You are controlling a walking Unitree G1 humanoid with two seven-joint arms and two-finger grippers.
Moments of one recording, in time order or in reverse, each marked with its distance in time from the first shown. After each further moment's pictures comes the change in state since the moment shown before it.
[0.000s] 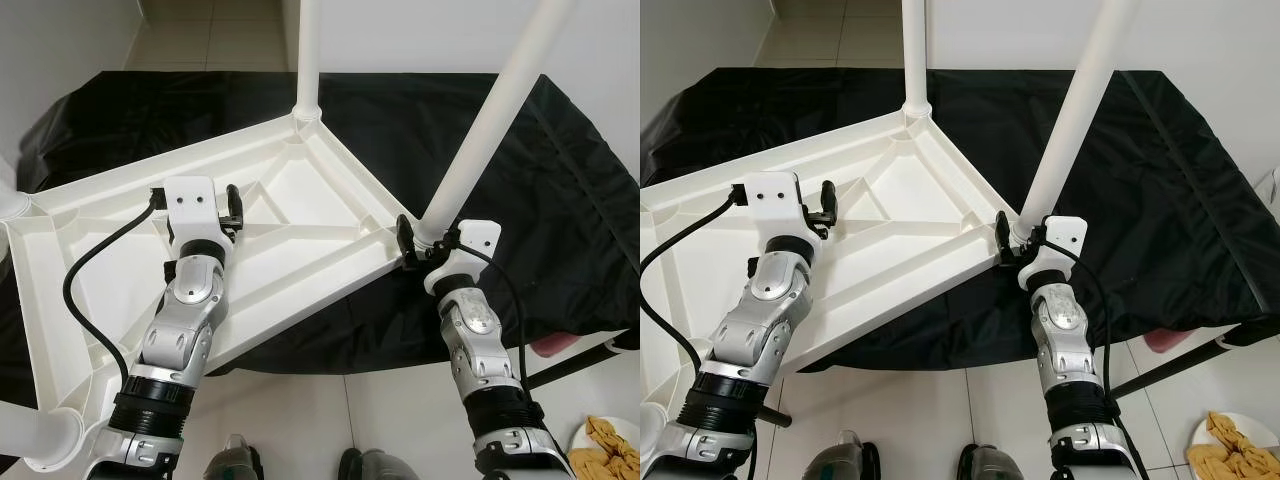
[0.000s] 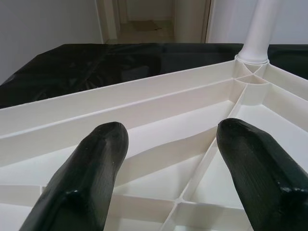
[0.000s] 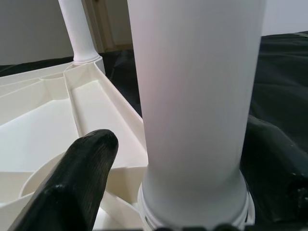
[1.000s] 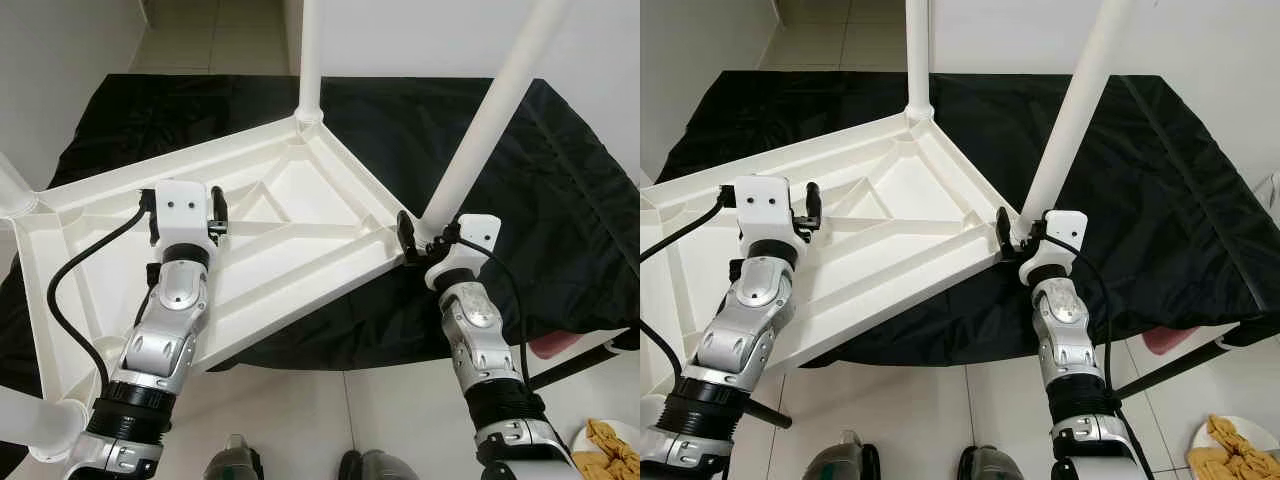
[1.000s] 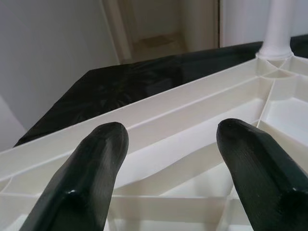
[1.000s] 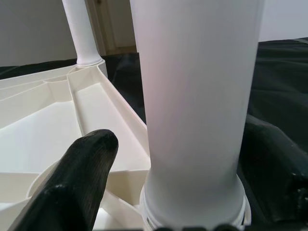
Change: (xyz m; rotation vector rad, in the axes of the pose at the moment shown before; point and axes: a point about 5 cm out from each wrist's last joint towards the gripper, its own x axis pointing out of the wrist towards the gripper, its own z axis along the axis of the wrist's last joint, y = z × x) left arm -0.001 0.019 -0.003 0.193 -0.039 -0.041; right arm 0.004 -0.002 0.001 -0.010 0.004 0.006
